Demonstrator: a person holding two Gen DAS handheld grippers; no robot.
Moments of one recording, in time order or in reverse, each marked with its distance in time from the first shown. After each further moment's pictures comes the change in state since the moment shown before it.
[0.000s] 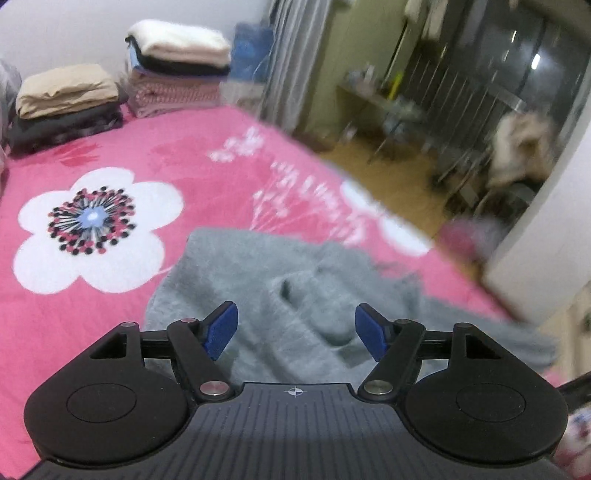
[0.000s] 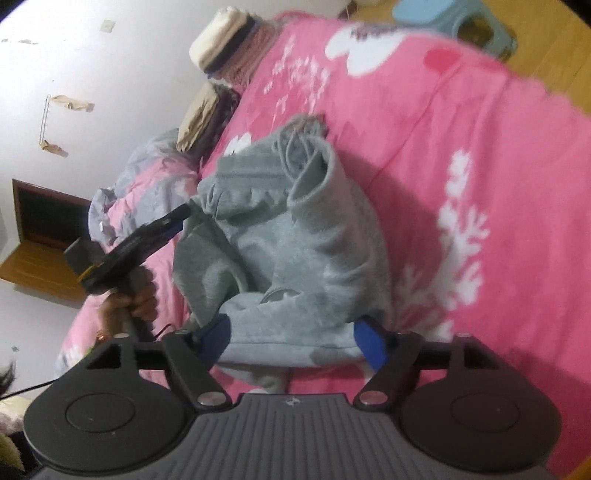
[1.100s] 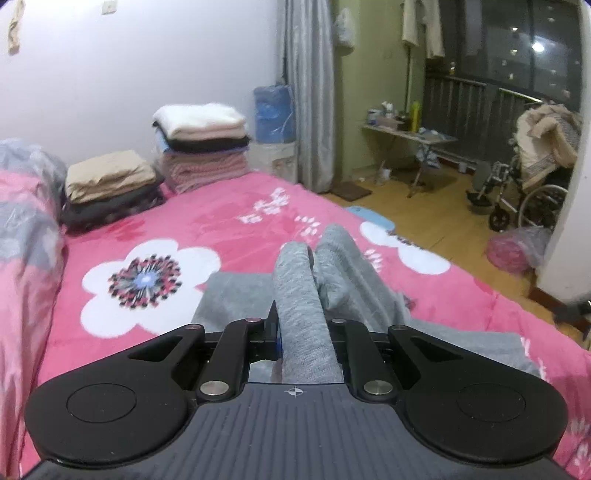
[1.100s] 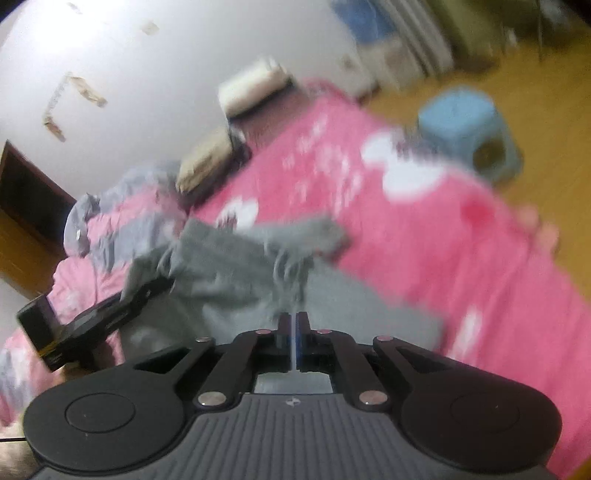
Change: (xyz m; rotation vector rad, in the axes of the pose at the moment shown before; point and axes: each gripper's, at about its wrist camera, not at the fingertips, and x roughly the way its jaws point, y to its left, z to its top) left arm -0.058 -0.045 -0.022 0.076 -0.242 0.187; right arm -0.003 0.069 0.032 -0.196 -0.171 -0.168
